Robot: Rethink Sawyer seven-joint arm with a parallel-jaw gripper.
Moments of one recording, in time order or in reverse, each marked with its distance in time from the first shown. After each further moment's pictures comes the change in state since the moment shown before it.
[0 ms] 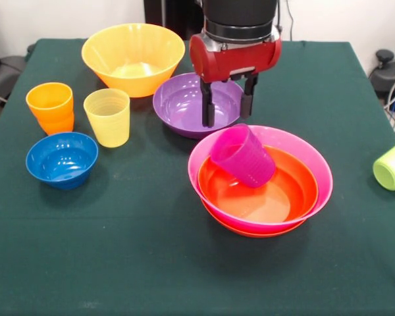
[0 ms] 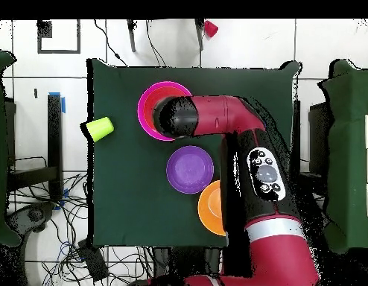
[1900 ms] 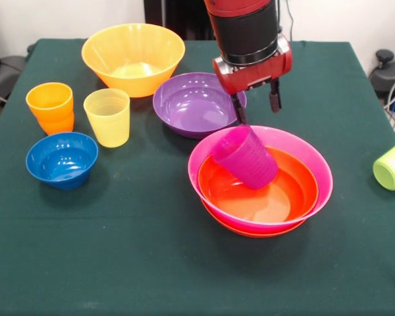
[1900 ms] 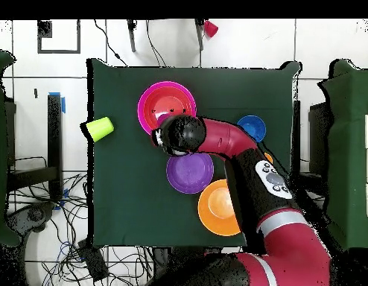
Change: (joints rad) arm -0.108 0.076 0.097 0.195 0.219 -0.058 0.000
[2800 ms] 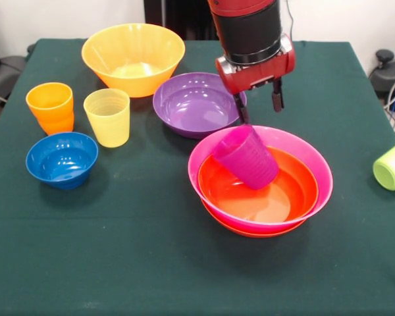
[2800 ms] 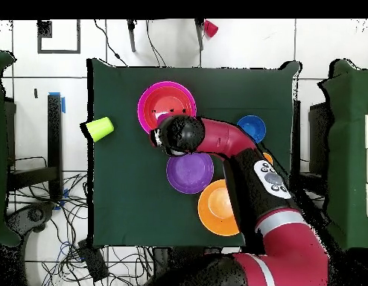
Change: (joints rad) arm 0.005 -0.002 0.000 0.001 0.000 0.000 0.000
